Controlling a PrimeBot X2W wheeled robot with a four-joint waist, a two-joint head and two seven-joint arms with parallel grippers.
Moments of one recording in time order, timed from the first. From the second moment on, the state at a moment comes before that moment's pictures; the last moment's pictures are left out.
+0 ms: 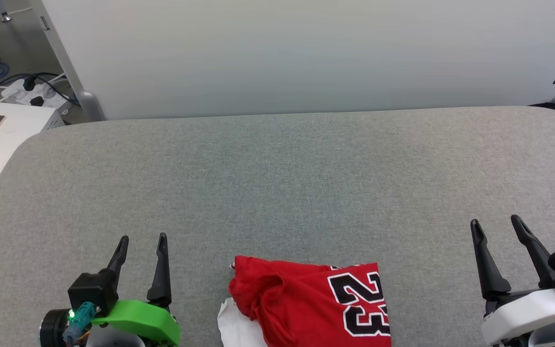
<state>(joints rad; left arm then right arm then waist) 0.00 0.37 -0.34 0.06 -0.51 0.23 -0.26 0.14 -0.13 -0.03 -0.25 0.19 0.13 0.04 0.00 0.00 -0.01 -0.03</state>
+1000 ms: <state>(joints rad) -0.11 0.25 -0.27 0.03 -0.42 0.16 -0.26 0.15 -0.32 0.10 0.01 0.92 0.13 0.45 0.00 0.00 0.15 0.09</state>
